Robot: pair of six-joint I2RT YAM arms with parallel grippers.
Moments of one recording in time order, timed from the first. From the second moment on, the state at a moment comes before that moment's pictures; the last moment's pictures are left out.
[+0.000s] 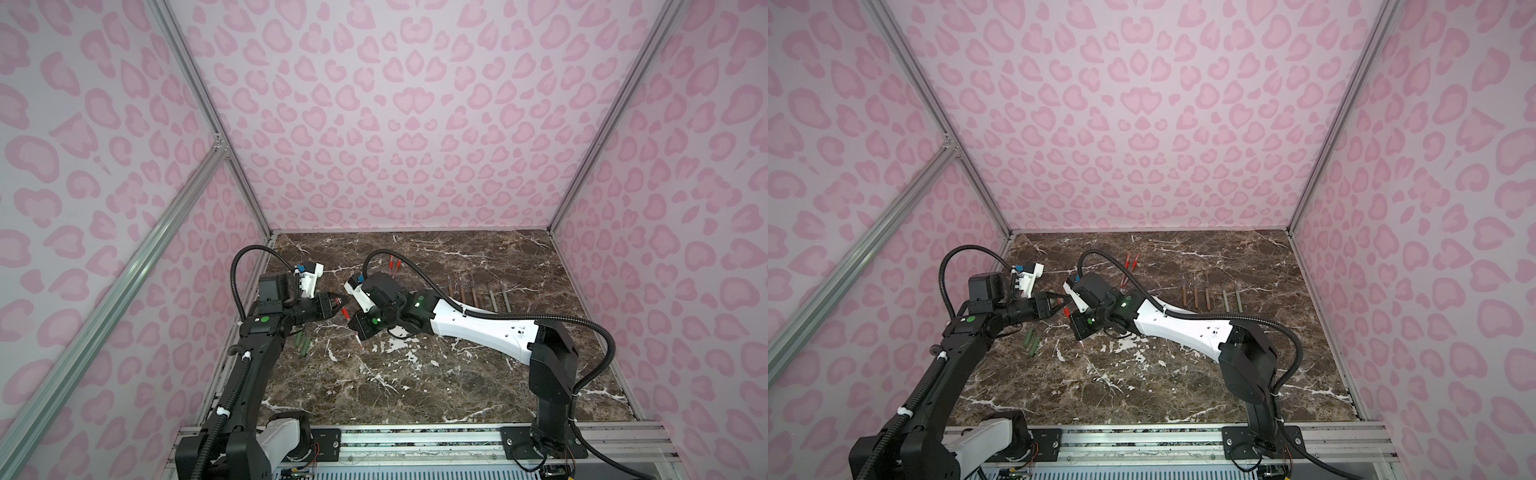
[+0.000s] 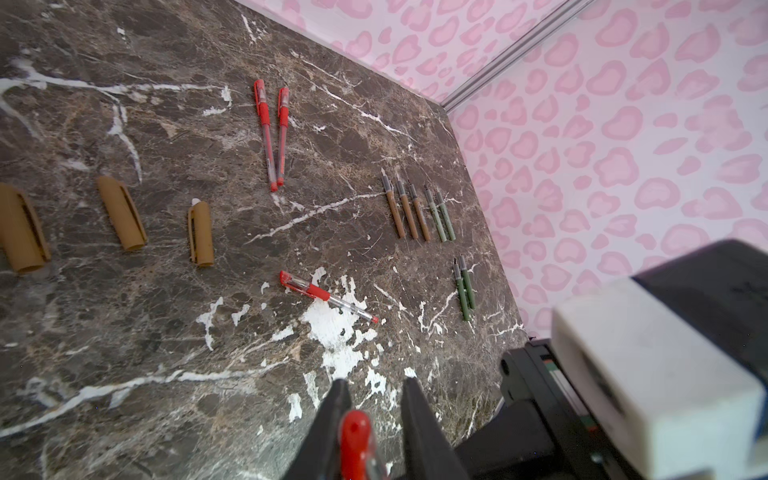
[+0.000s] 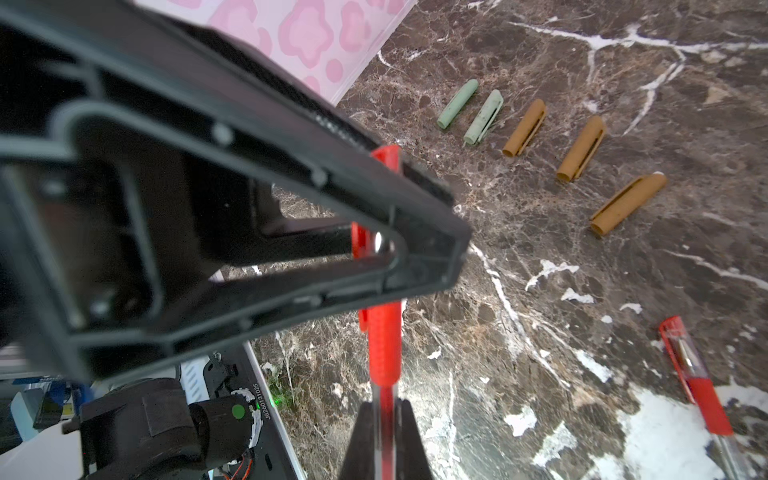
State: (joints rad) left arm 0.07 1.10 0.82 -0.46 0.86 -0.26; right arm 1.05 1.91 1.63 -0.48 -0.20 0.46
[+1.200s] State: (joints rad) left arm 0.07 1.09 0.82 -0.60 0.86 -0.27; right arm 1.07 1.86 1.31 -0.16 -0.24 0.46
